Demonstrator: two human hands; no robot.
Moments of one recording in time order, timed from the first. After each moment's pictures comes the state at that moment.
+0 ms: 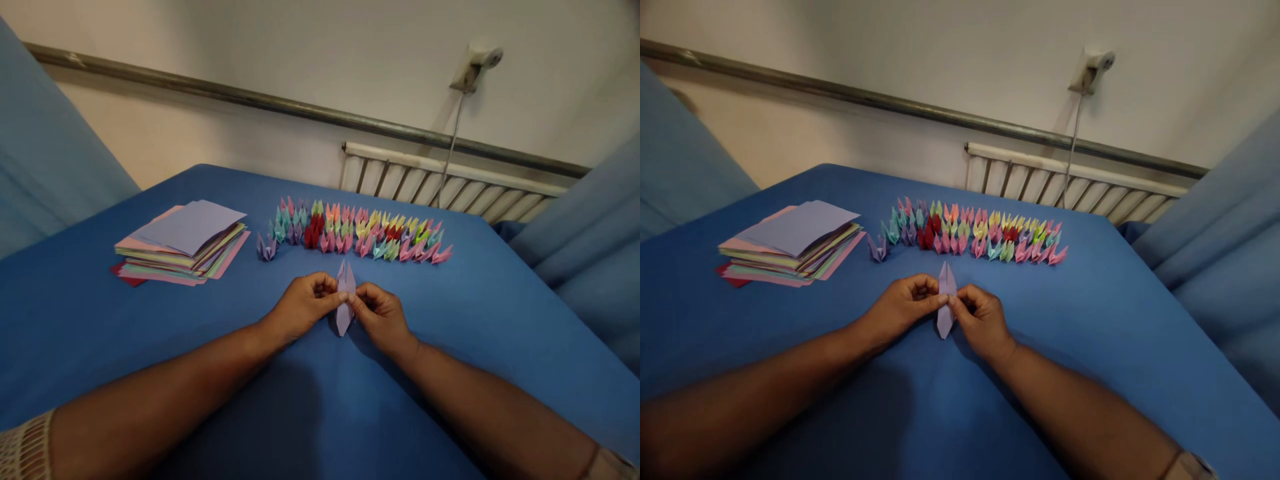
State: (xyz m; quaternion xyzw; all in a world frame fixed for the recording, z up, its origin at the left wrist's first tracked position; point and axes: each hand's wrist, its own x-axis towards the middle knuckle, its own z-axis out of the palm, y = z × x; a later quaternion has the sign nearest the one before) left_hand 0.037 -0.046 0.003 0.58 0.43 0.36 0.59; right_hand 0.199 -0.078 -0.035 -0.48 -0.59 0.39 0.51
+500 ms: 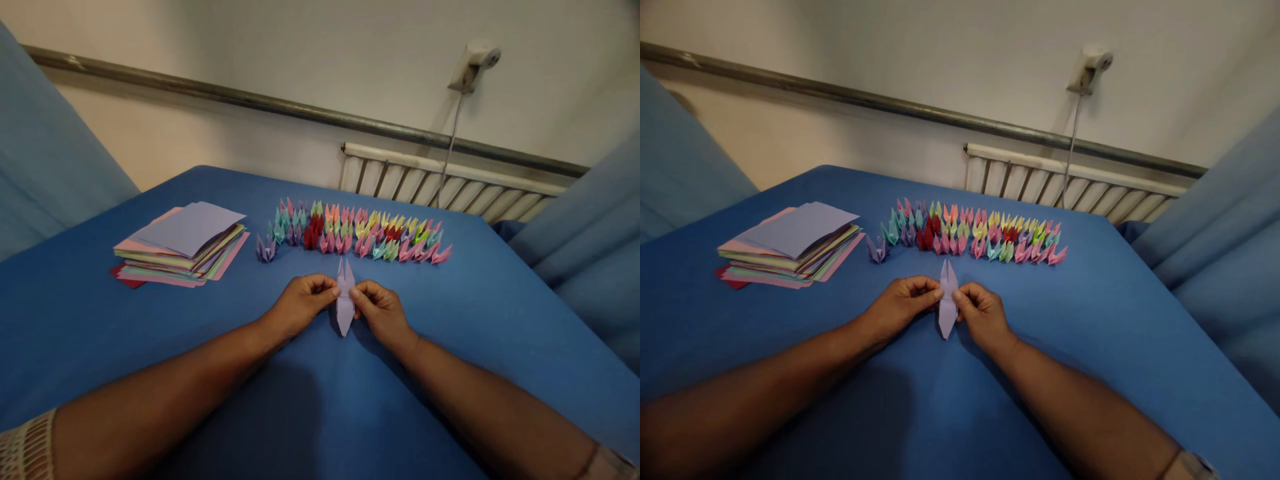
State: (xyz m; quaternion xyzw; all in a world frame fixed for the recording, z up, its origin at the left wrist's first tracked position) left_hand 0.033 -0.040 -0.001 0.58 0.43 0.35 0.60; right_hand 0.199 -0.072 -0.030 -0.48 -0.54 0.46 0.52
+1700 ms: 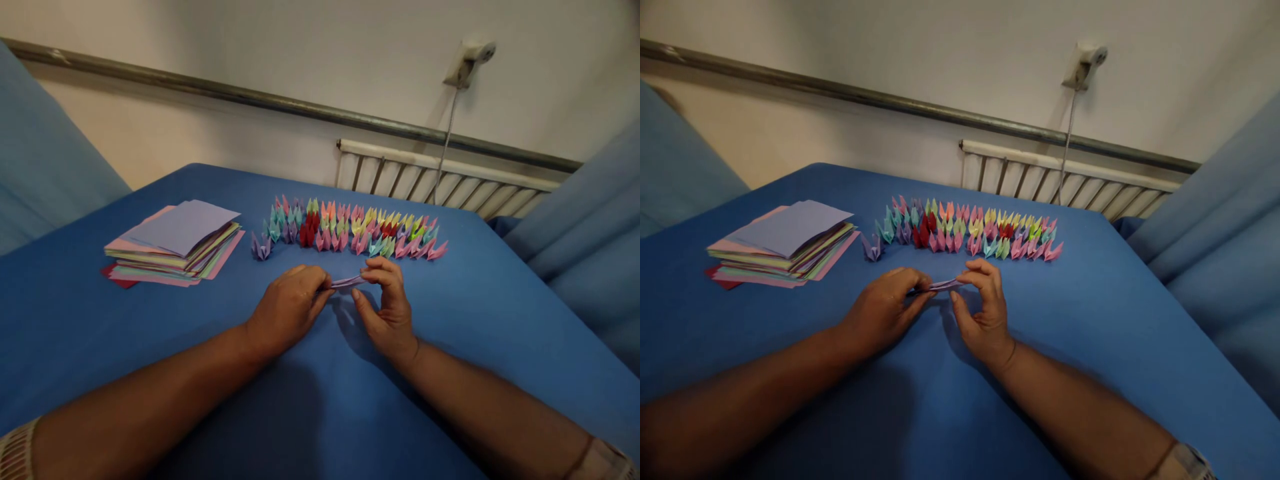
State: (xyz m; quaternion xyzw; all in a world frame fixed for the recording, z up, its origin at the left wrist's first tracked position) left_hand 0.019 -0.051 0.018 0.88 0.38 0.29 0.07; right_hand 0.204 -0.084 -0.021 -0.42 -0.67 0.11 0.61
